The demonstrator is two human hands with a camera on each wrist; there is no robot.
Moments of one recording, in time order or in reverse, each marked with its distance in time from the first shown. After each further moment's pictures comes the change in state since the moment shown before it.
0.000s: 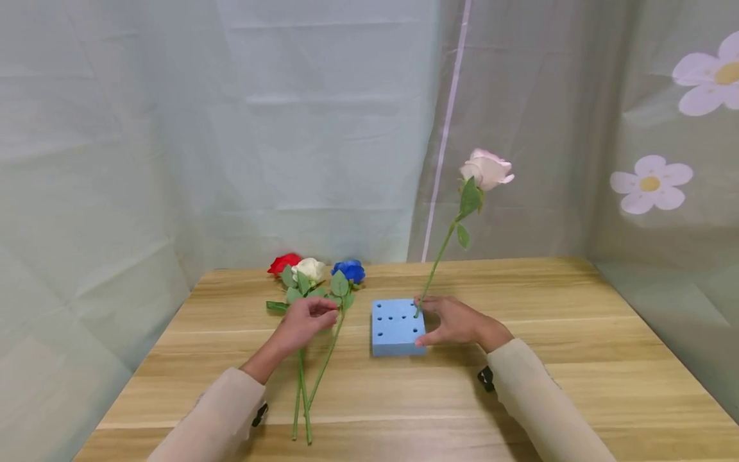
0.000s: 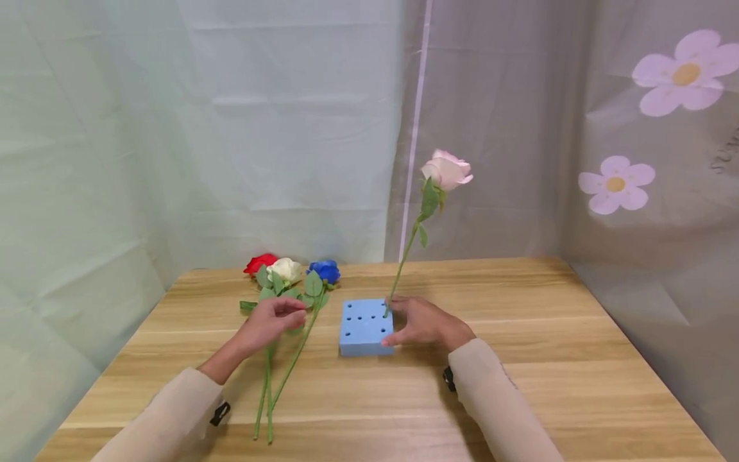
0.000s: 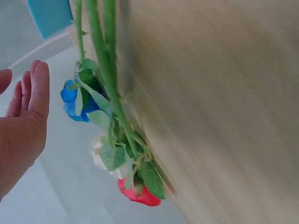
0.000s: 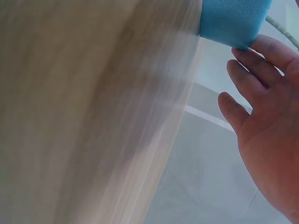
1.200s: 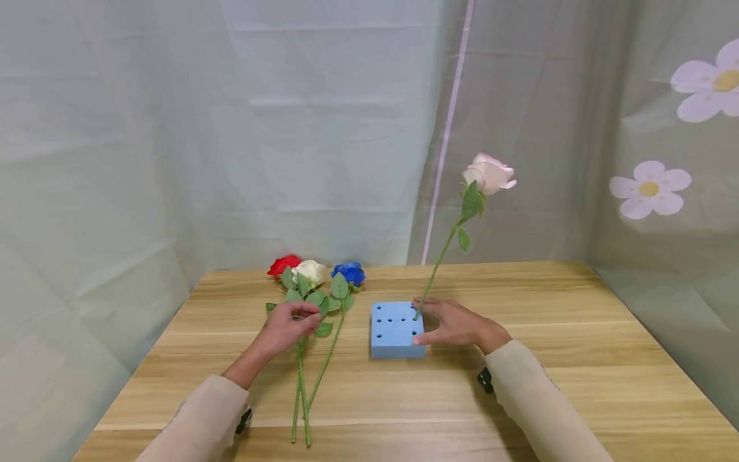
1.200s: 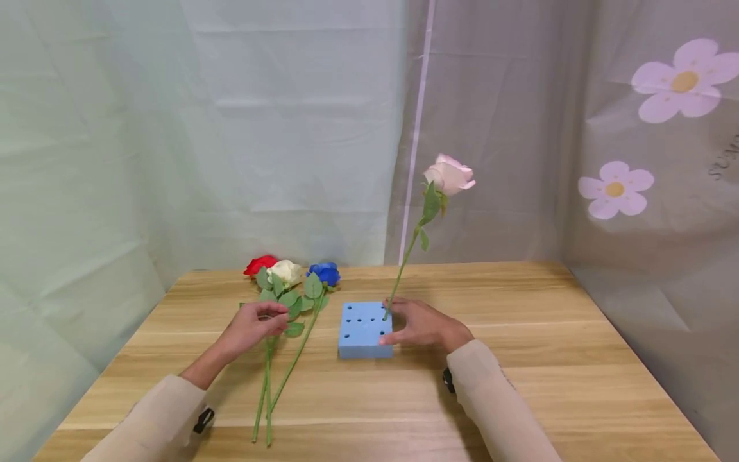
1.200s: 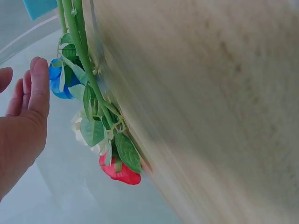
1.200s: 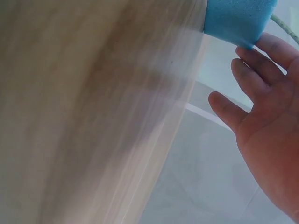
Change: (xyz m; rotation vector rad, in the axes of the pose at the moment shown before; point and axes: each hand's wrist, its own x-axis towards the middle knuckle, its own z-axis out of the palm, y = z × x) left_hand -0.007 -0.015 -0.023 0.024 0.054 -0.052; right_hand 0.002 0.001 0.000 0.013 -0.024 0.035
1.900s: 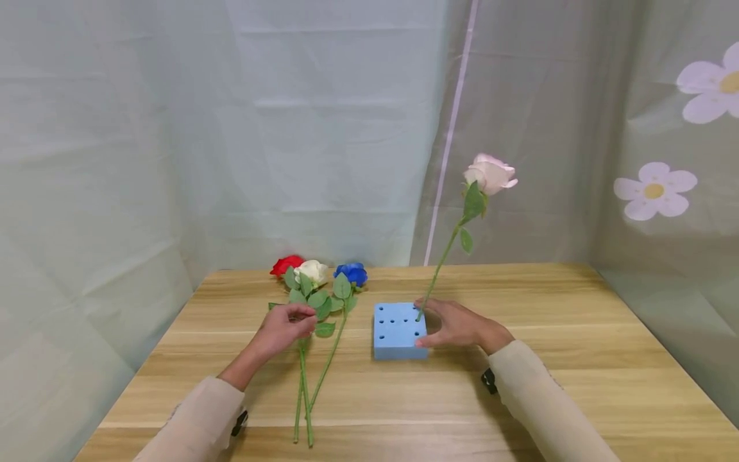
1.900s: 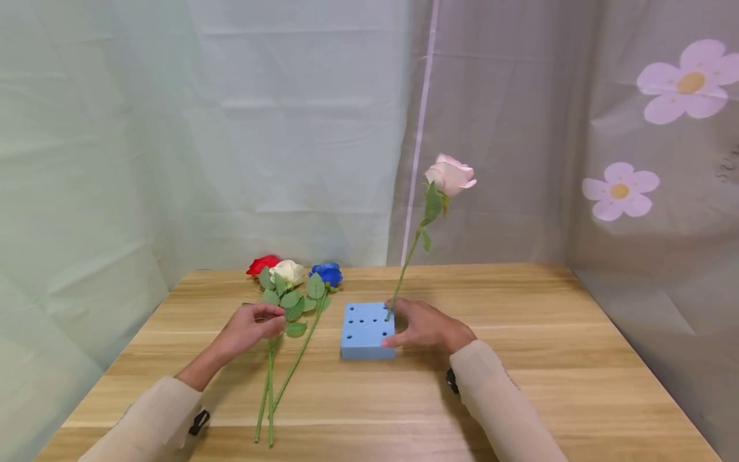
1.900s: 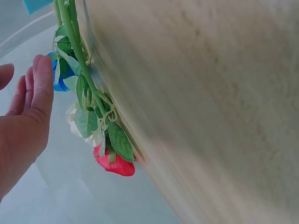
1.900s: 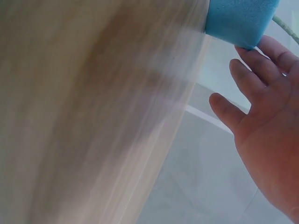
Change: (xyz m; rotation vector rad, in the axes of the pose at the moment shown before) left_hand -0.007 -0.002 -0.008 0.007 -0.007 -0.023; right_hand 0.001 0.002 0.000 0.038 0.003 0.004
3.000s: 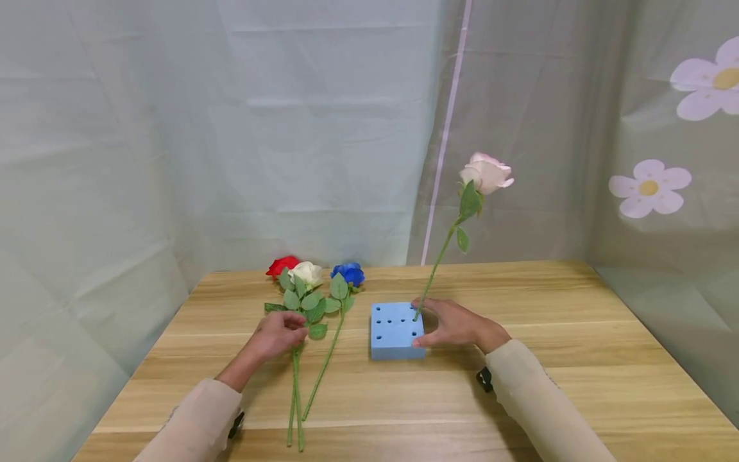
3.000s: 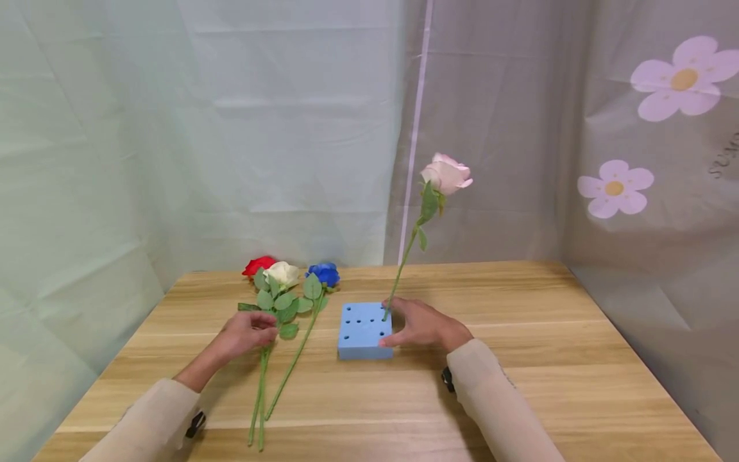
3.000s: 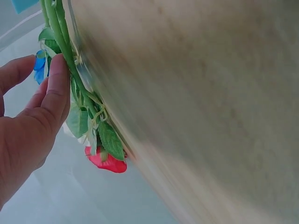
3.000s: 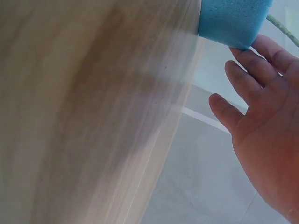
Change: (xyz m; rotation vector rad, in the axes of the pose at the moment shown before) left_hand 0.003 -0.009 -0.004 0.194 -0.003 -0.100; right_hand 0.003 0.001 0.002 0.008 0.012 -0.009
